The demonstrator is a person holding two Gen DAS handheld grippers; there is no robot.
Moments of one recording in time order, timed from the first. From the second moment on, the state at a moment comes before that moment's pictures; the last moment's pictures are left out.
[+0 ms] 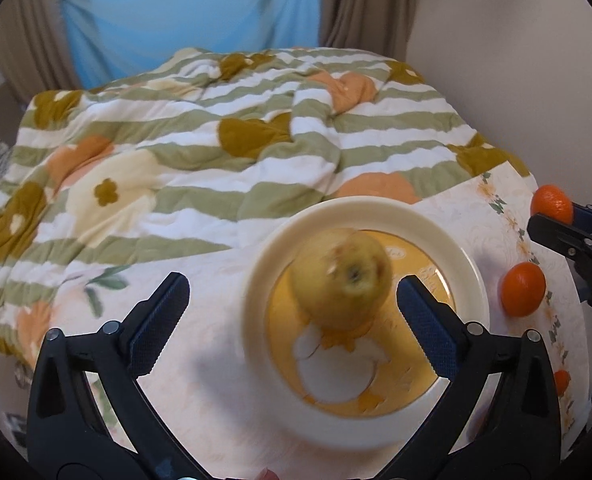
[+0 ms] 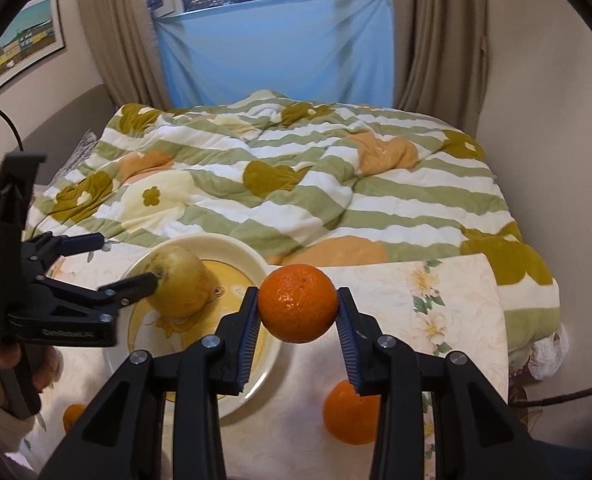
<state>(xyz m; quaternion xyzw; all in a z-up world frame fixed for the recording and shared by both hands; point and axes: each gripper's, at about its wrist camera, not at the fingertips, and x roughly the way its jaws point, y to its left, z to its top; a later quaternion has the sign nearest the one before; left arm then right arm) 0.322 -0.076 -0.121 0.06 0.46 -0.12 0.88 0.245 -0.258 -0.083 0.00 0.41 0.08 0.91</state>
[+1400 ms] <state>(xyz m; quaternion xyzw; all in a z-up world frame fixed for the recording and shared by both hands) 0.233 0.030 -0.117 -0.03 0.47 0.01 0.88 0.273 -0.188 -0.133 -0.14 0.44 0.21 0.86</state>
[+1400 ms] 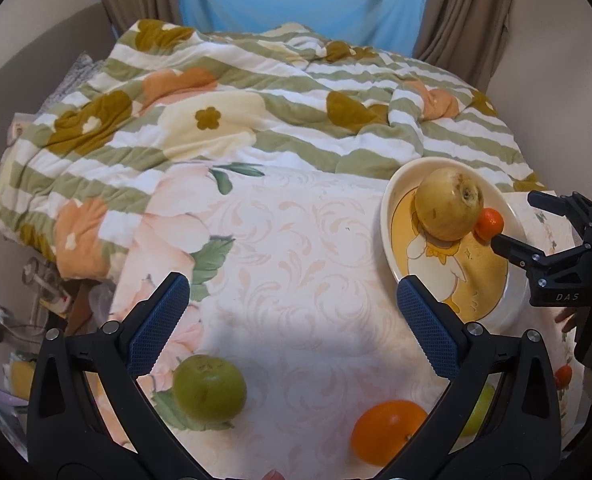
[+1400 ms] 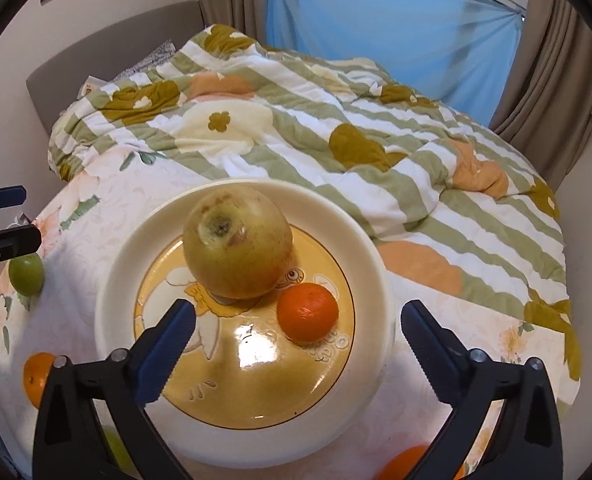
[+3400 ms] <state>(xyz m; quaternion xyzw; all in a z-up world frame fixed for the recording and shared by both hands) 0.126 -0.032 -0.178 0.08 0.49 -0.17 0.85 0.076 -0.228 -0.140 -0.03 0.46 0.06 0.89</state>
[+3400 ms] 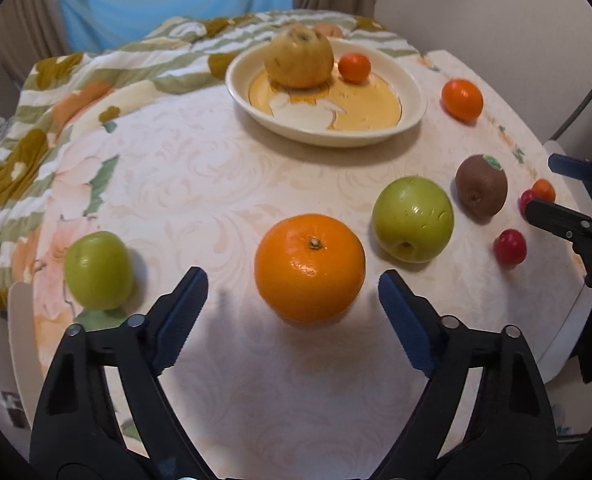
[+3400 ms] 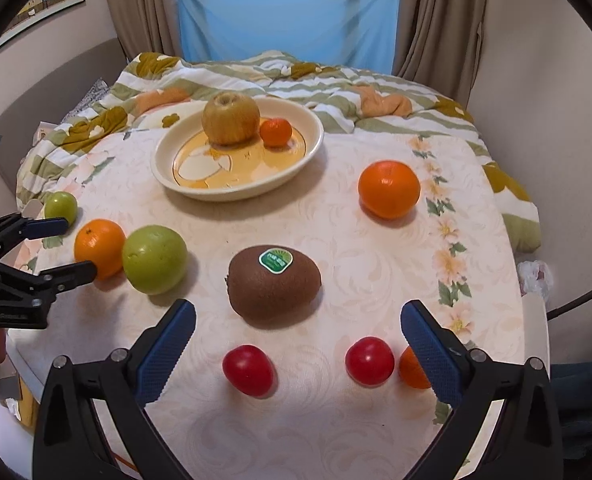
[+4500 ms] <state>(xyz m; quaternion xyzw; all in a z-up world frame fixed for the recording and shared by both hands) 0.125 -0.021 -0.189 0.06 0.51 -0.16 0.84 0.120 -0.206 -0.176 -0.05 0.52 0.09 0.85</state>
